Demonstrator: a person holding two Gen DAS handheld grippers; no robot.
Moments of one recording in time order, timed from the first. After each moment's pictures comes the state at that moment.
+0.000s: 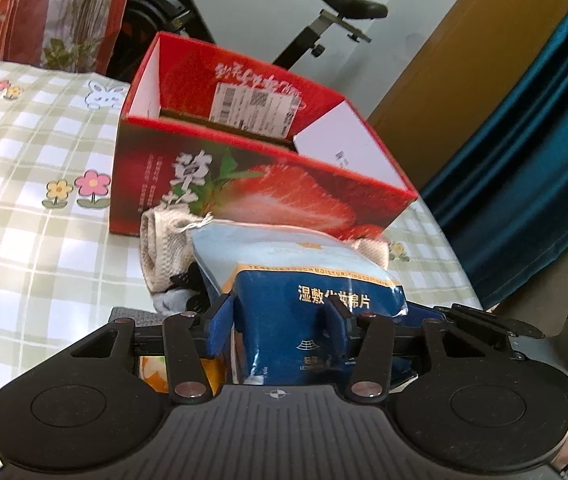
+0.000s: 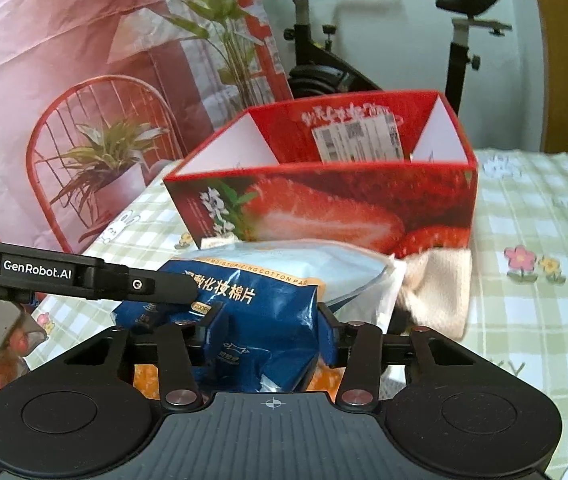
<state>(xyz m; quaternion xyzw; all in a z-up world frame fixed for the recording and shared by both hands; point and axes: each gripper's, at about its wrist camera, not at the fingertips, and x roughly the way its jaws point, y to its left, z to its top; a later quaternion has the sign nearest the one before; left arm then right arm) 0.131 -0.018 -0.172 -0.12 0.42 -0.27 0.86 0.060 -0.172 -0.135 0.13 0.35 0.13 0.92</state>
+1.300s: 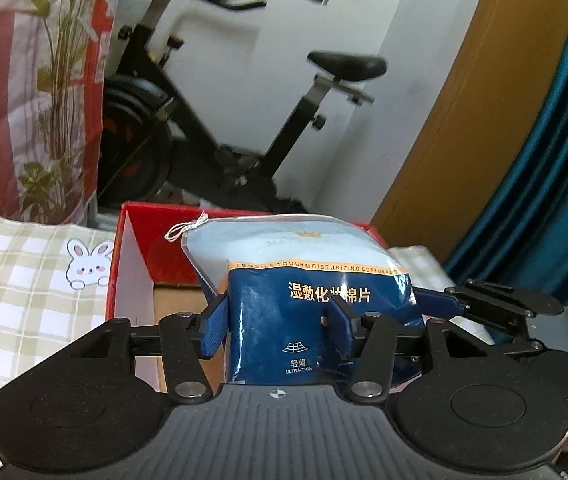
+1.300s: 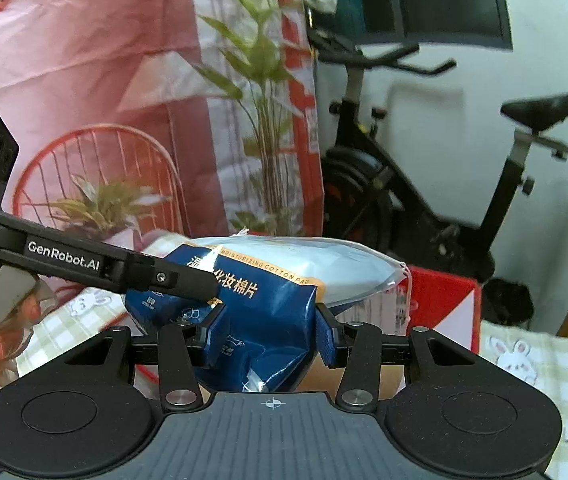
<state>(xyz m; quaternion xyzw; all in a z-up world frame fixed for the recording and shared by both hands) 0.272 -0.055 -0.111 -0.05 0.35 -0.26 0.90 0.239 -0.216 -0.092 0.04 0.28 0.18 0.94</state>
